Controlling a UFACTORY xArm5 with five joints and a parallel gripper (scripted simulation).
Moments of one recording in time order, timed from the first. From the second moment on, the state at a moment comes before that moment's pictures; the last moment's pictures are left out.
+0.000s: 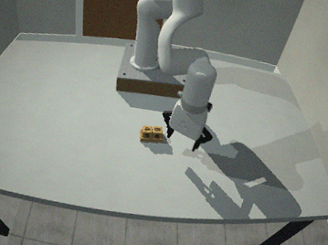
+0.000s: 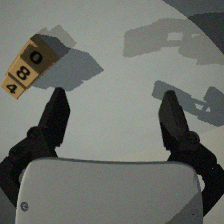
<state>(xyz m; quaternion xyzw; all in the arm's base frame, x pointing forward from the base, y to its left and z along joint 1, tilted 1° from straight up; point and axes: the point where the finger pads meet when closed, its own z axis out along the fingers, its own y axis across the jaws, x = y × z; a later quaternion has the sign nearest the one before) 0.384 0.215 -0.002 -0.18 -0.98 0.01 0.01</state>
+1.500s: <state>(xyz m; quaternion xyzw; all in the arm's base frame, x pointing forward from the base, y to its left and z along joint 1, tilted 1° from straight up) 0.386 0.207 -0.002 -0.28 -0.96 0.01 0.01</state>
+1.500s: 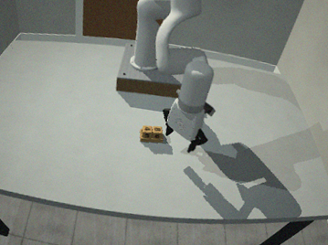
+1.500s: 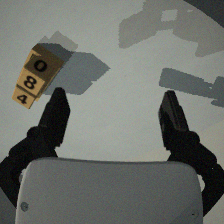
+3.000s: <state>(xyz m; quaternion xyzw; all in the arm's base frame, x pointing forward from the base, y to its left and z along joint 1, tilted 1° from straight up) 0.404 0.139 0.000 -0.63 -0.78 0.01 0.01</state>
